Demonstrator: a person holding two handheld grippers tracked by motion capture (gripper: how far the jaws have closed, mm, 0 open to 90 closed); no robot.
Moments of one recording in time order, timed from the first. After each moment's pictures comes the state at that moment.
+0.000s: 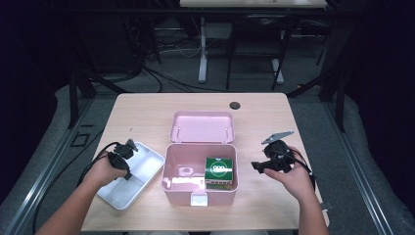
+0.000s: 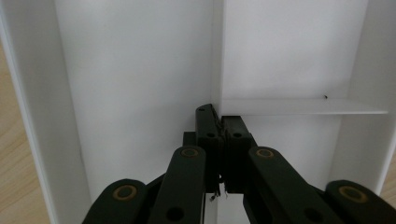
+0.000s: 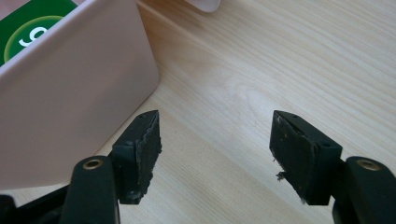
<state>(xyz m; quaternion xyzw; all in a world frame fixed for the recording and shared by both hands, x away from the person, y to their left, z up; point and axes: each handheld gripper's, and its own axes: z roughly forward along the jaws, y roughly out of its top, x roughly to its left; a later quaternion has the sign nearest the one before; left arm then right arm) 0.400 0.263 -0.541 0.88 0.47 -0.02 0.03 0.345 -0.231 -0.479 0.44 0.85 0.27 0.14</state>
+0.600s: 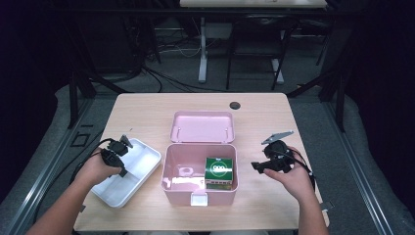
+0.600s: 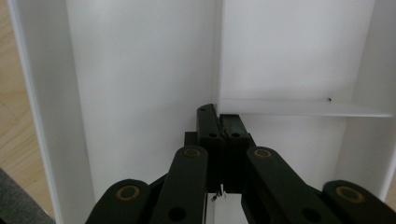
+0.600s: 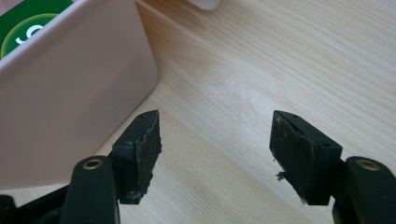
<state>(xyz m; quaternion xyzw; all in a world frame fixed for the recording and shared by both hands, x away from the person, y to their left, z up) 0.394 0.273 -0.511 0.88 0.47 -0.01 0.04 0.345 -0.231 -0.481 0.44 0.85 0.27 0.14</state>
